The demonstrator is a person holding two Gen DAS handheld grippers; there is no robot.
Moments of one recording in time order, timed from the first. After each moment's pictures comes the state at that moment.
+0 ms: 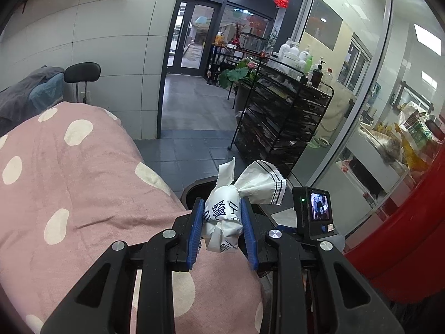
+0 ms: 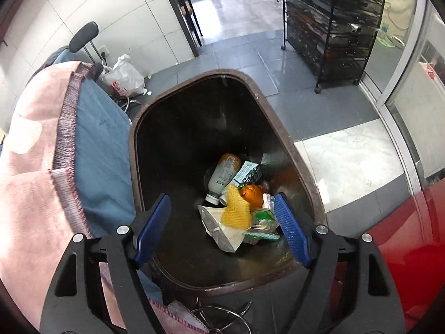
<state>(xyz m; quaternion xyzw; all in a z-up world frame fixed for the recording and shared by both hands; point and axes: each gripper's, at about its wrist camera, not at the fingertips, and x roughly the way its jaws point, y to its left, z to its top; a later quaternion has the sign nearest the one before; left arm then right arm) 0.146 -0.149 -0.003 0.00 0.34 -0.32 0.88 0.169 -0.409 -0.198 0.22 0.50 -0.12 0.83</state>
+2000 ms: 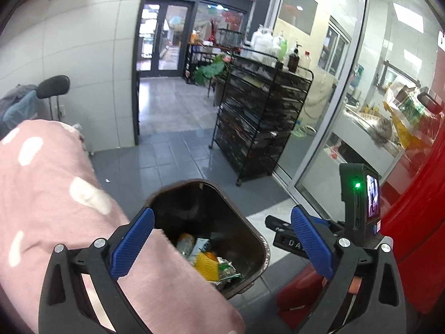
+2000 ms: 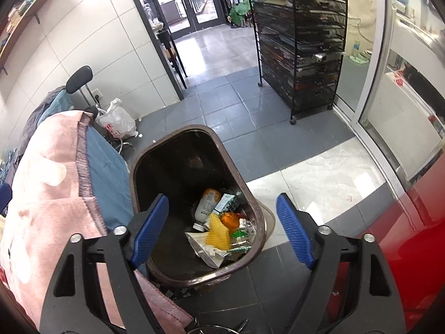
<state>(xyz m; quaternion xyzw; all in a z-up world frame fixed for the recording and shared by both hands) 0.143 -0.221 -0.023 0.03 0.33 -0.36 0.87 0.109 -0.436 -0.125 0.23 0.41 -0.18 0.87</state>
